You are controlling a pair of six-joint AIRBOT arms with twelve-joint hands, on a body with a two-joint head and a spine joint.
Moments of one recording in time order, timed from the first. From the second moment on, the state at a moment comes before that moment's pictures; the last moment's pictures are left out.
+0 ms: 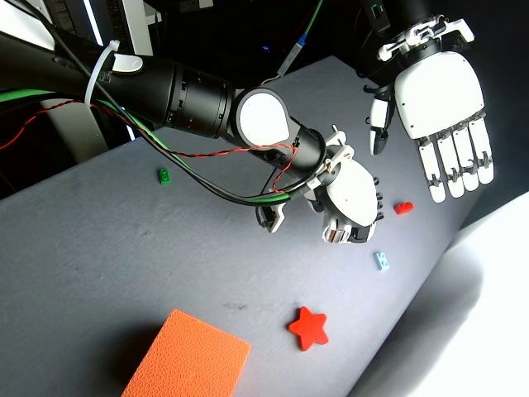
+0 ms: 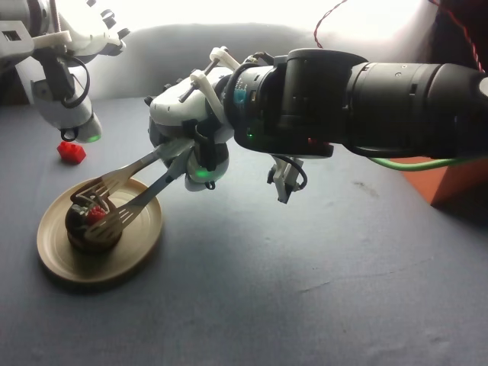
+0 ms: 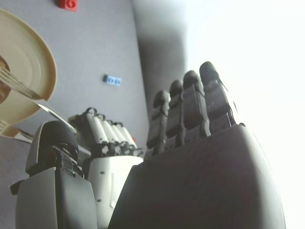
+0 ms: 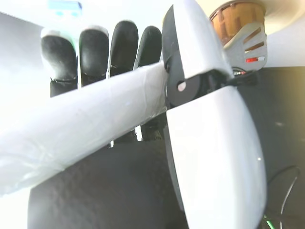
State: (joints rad) left arm -0.09 -1.01 1.10 0.87 0.70 0.76; right arm -0.14 -1.76 1.60 -0.80 -0.26 -0.15
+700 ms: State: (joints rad) left arm -0.09 -1.01 1.10 0.87 0.70 0.76; right arm -0.15 -1.76 1.62 -0.80 -0.24 -0.15
